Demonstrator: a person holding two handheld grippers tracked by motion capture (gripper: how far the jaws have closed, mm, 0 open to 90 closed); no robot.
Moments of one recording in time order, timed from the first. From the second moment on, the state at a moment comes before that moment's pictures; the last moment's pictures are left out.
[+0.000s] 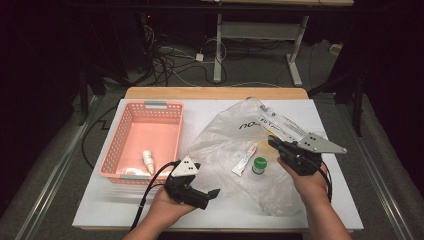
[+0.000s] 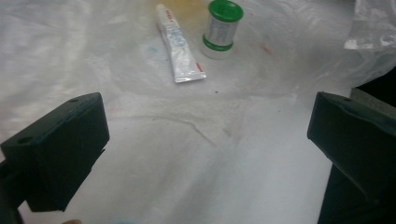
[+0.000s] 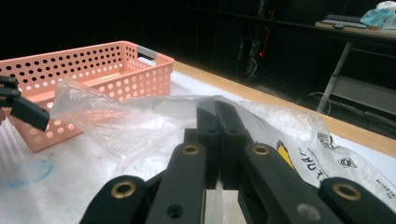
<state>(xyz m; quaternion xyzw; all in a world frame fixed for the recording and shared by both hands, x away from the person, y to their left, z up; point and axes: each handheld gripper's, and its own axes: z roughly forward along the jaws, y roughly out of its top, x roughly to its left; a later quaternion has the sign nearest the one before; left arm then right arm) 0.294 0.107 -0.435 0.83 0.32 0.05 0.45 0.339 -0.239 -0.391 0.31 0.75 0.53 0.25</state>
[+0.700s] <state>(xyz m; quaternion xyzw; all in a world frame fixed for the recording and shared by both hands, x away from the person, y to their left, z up) 0.306 0.161 -0.423 0.81 0.38 0.10 0.44 0.339 -0.245 -0.389 0.32 0.74 0.53 0.25</state>
